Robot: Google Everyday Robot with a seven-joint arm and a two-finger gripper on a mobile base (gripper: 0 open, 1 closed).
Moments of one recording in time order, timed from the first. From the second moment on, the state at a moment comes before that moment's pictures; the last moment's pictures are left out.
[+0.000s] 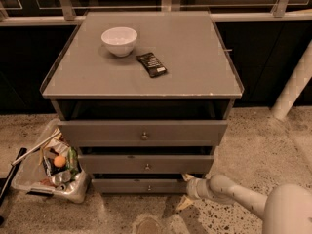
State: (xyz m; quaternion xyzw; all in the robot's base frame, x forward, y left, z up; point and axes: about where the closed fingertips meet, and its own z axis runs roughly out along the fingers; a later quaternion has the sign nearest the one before) arm 0.580 -0.145 0.204 -0.63 0.68 0.11 0.37
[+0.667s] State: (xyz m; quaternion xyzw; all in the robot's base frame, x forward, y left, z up) arm 0.594 -0.146 0.178 -0.64 0.66 0.10 0.36
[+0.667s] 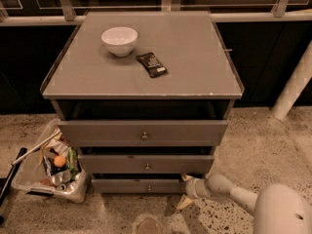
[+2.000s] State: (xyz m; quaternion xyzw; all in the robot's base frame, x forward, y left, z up) arm 0.606 -0.154 0.172 -0.64 0.67 0.09 0.37
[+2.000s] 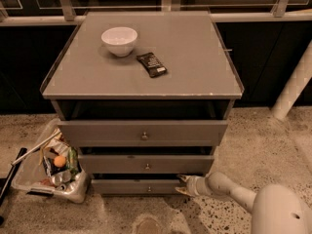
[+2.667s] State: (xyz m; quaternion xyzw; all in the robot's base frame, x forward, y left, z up) arm 0.580 -0.156 0.173 -0.64 0.66 0.11 0.36
